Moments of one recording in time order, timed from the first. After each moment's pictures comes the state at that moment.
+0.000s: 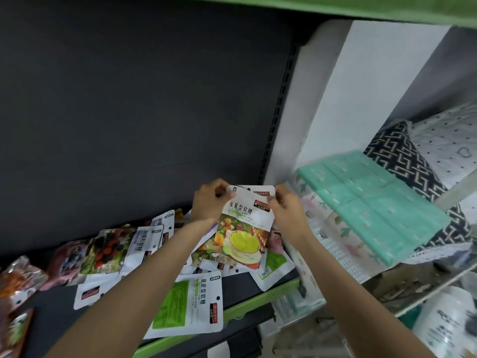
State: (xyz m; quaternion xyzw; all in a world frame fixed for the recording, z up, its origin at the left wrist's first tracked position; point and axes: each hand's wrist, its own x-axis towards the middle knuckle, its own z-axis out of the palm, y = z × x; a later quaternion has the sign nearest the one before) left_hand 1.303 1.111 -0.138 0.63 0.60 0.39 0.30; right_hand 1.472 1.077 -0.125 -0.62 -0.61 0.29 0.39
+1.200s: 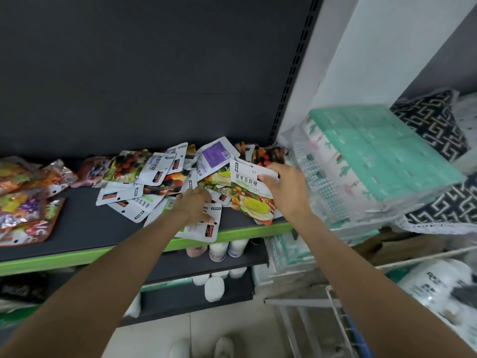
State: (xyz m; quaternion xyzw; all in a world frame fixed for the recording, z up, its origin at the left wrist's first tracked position) left_hand 1.273 0.998 -0.250 0.71 0.67 -0.04 0.21; right_hand 1.487 1.001 -0.156 -0.62 -0.73 0.15 0.26
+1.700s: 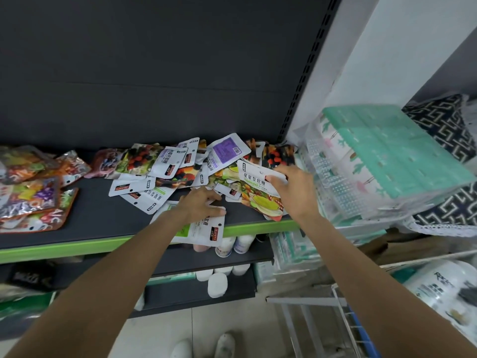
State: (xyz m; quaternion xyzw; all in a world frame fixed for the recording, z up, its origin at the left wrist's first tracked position) left_hand 1.253 0.980 -0.255 0.66 0.67 0.08 0.33; right_hand 1.477 0.987 -0.162 -0.61 -0.74 0.14 0.25
